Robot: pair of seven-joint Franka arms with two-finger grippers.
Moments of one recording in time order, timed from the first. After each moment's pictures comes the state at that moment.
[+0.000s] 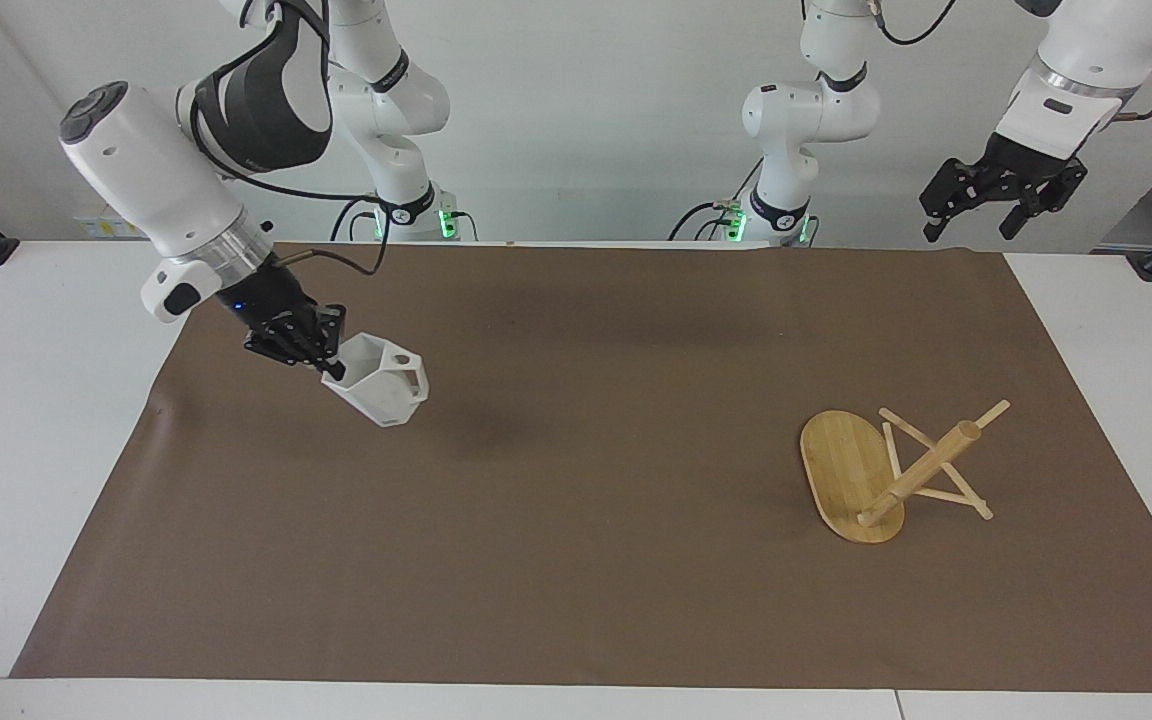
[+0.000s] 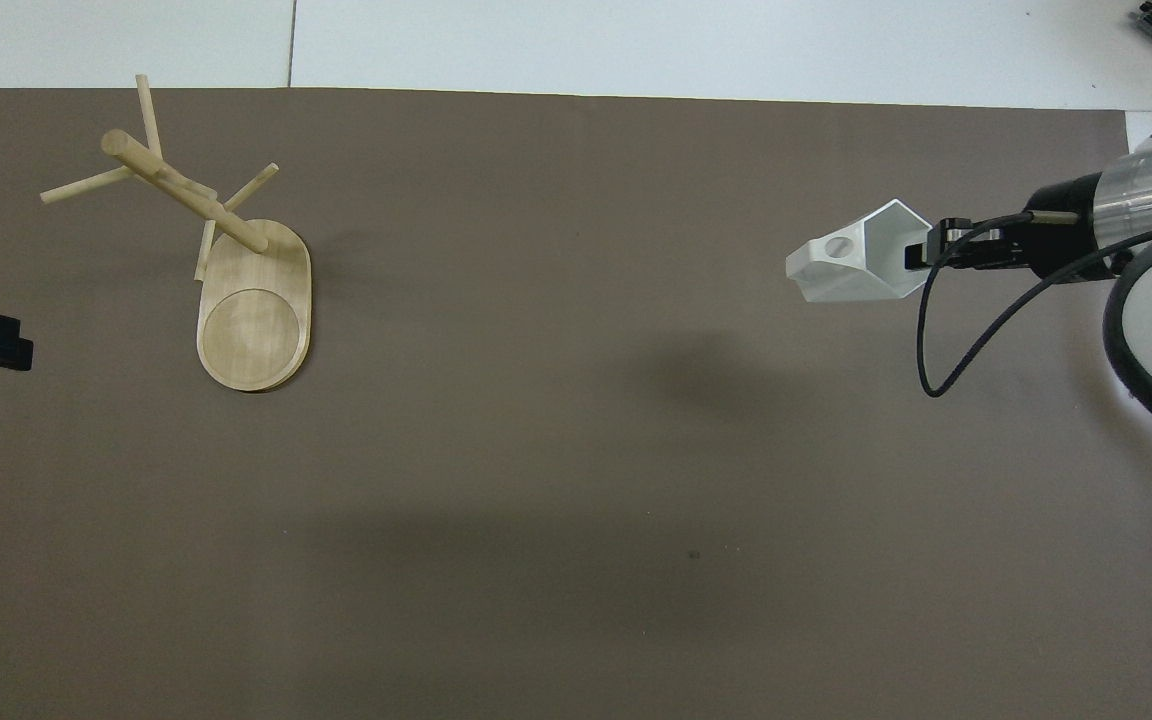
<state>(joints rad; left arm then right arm) -0.05 -0.08 -0.01 -1.54 0.01 1.45 -0.03 0.00 0.10 0.02 -1.69 0.44 1.92 -0.10</state>
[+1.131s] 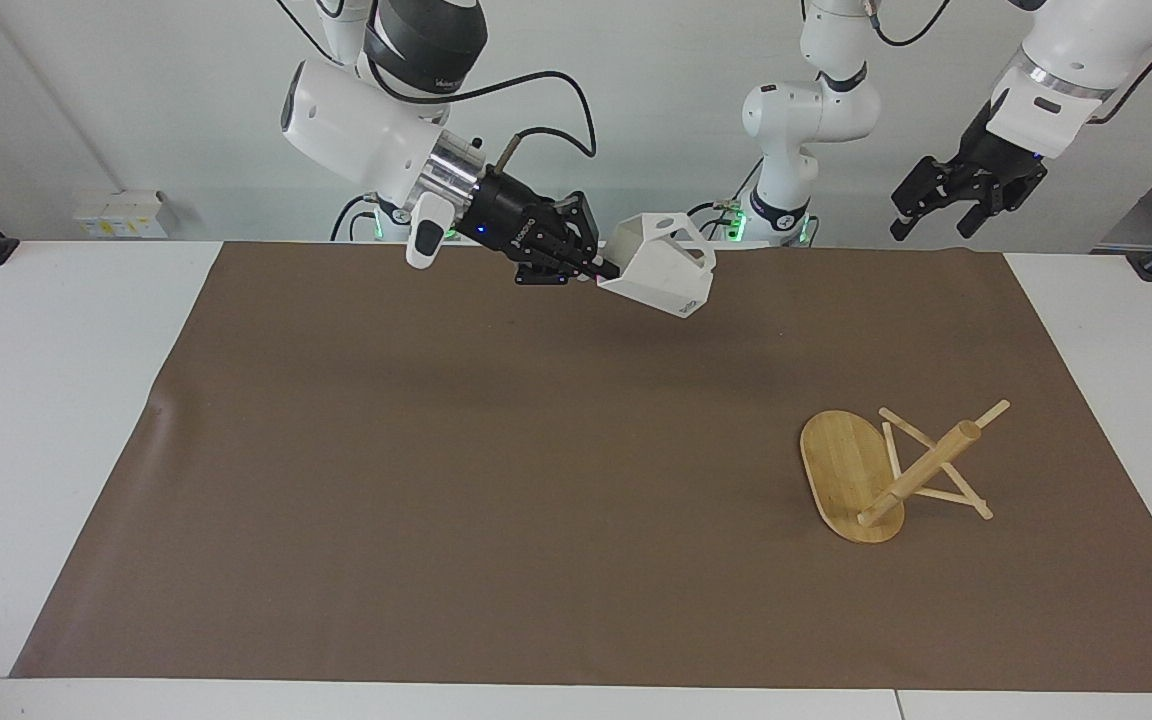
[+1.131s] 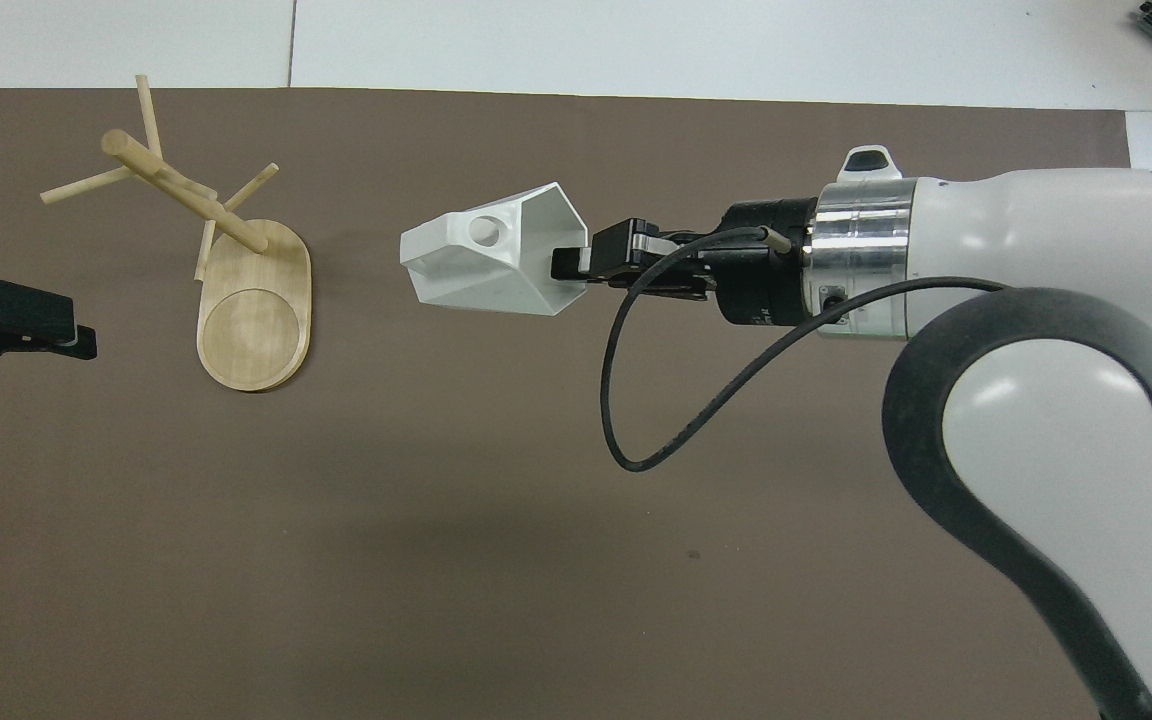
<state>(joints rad) -0.05 -0.08 -0.03 -1.54 -0.17 1.45 -0.29 0.07 0.07 0.31 -1.73 1.08 2.15 -0.06</state>
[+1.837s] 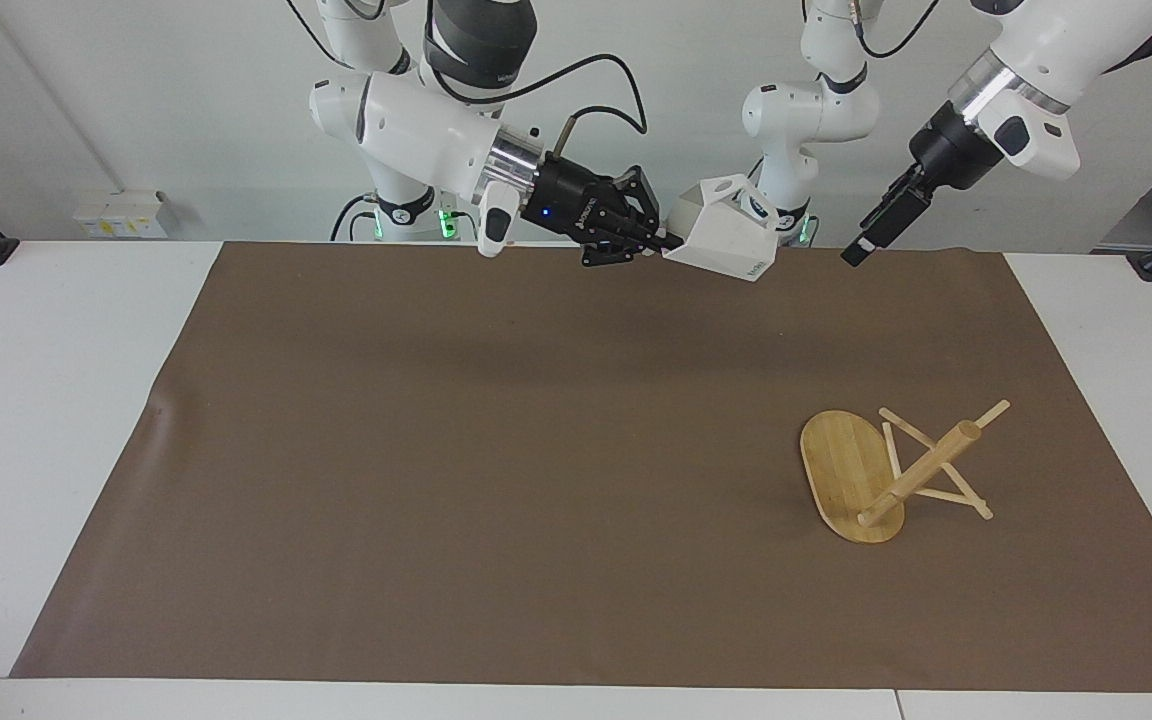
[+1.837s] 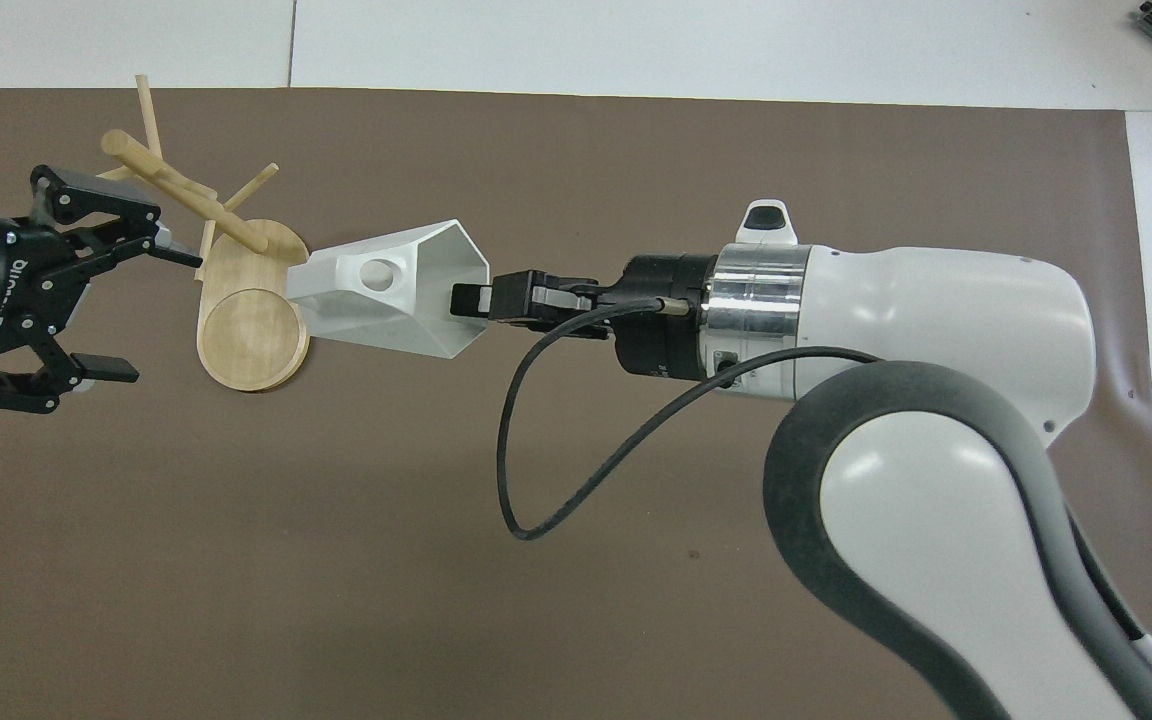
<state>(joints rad) -0.05 -0.05 -0.08 -1.54 -0.41 1.58 -1.13 0.16 0.06 0.36 -1.78 1.24 2.32 -0.14</state>
